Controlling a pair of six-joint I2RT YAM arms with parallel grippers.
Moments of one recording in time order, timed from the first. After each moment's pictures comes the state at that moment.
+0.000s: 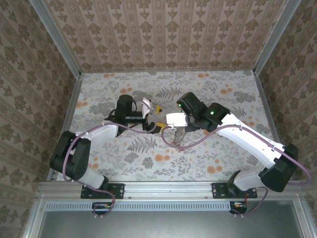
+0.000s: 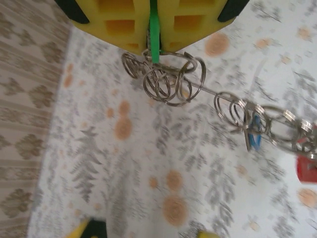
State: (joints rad) left arm -0.47 1.49 0.78 0.27 0.92 0.26; right arm 0.76 1.38 1.37 -0.96 0.29 -1.02
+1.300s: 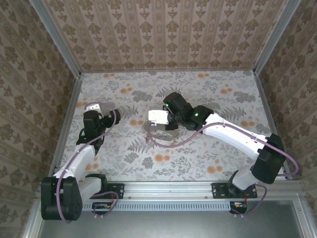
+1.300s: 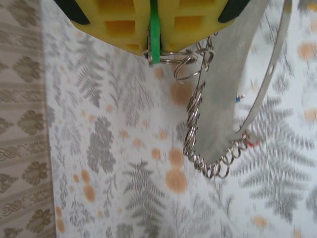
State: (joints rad) left arm -0.08 1.04 0.47 0.10 0.02 -0.32; right arm 0.81 1.52 1.32 -0.55 0.03 -0.84
